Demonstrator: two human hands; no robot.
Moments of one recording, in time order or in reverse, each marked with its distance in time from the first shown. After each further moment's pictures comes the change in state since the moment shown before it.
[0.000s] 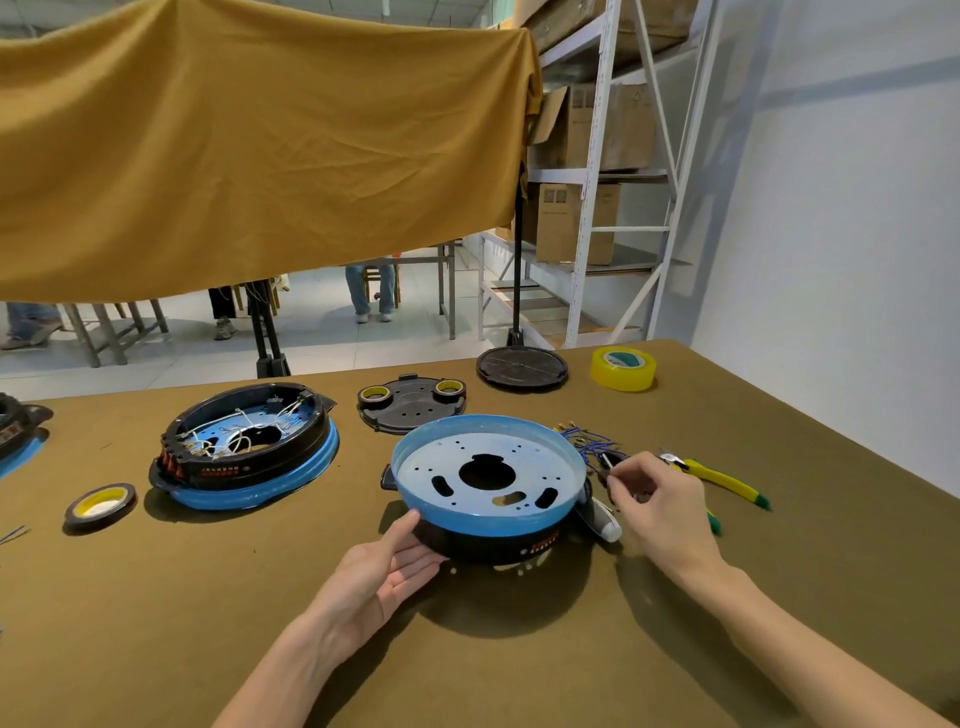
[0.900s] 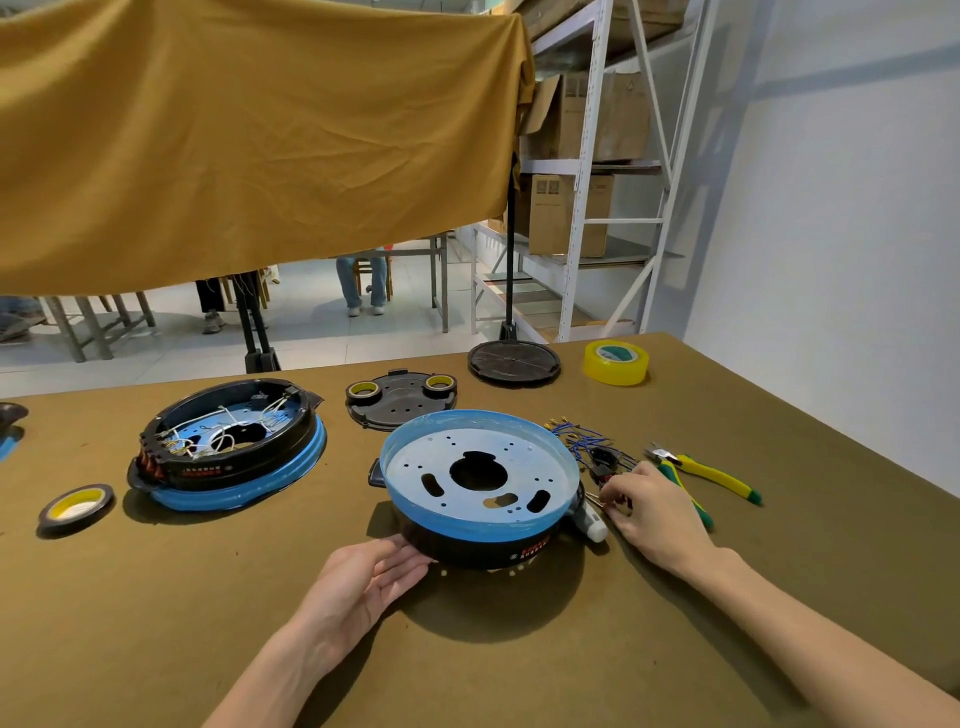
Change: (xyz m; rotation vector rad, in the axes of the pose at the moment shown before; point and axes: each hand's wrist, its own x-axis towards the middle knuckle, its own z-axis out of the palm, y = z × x) left_hand 0.008 -0.005 -0.006 -0.021 0.008 0.004; right_hand 0.009 0.047 0.005 -0.387 -0.358 0.001
